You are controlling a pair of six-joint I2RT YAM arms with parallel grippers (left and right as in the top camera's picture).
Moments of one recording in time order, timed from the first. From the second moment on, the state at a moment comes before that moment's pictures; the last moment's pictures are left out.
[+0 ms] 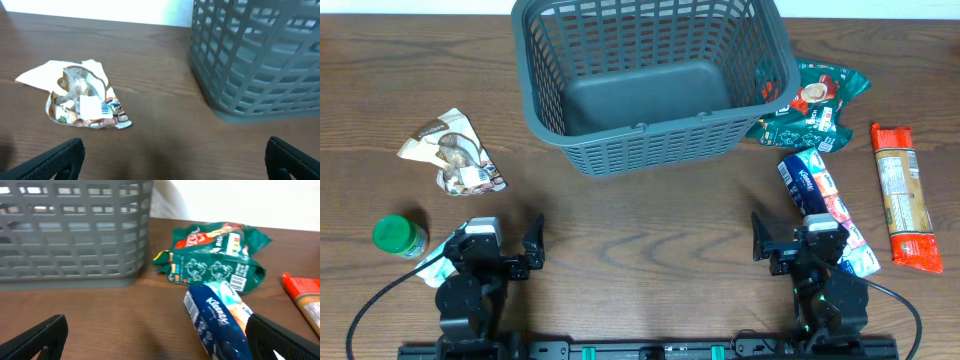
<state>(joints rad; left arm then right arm) 0.04 0.01 0.15 -0.45 0.08 -0.07 0.09 0.01 0.12 -0.34 0.01 -0.02</state>
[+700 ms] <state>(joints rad) 0.04 0.72 0.82 -0.45 0.10 -0.09 0.08 0.63 0.77 -0.41 0.36 -0.06</state>
